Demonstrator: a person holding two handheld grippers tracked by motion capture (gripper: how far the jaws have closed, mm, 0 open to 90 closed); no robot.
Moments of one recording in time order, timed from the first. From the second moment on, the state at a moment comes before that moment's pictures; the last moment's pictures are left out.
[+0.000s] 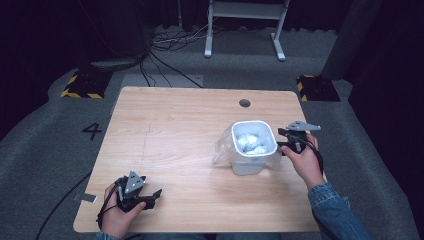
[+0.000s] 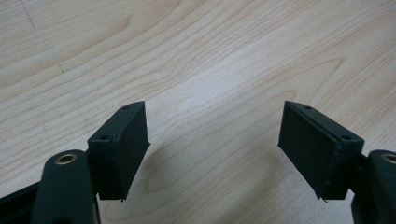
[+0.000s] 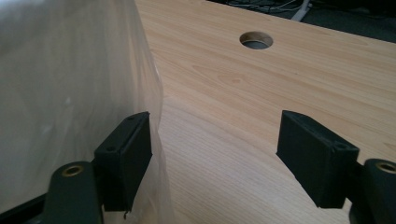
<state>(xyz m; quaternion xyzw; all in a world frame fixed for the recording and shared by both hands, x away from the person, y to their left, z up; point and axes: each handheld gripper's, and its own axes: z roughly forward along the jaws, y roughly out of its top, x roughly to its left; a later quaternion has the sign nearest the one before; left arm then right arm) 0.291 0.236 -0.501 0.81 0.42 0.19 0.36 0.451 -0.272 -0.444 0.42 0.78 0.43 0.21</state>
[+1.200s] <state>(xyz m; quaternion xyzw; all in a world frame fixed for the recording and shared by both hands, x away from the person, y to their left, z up) 0.350 0.136 -0.470 0.83 0.36 0.14 0.40 0.380 -0.186 -0.475 0.33 0.81 0.46 0.14</state>
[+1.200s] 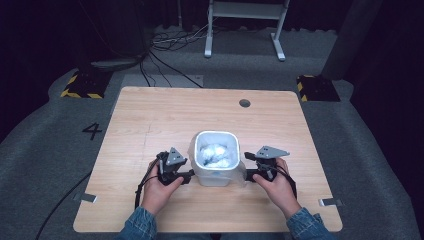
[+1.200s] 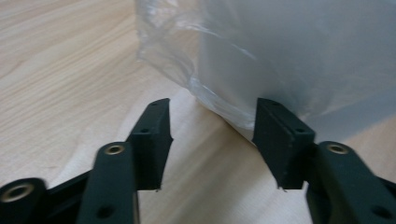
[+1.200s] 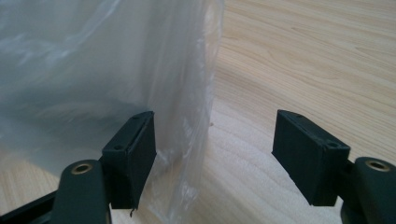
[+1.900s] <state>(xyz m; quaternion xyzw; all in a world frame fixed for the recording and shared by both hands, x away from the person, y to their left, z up) 0.313 0.165 -0.461 0.82 0.37 0.17 0.40 0.347 -0.207 -0.467 0.33 0.81 0.47 0.15</state>
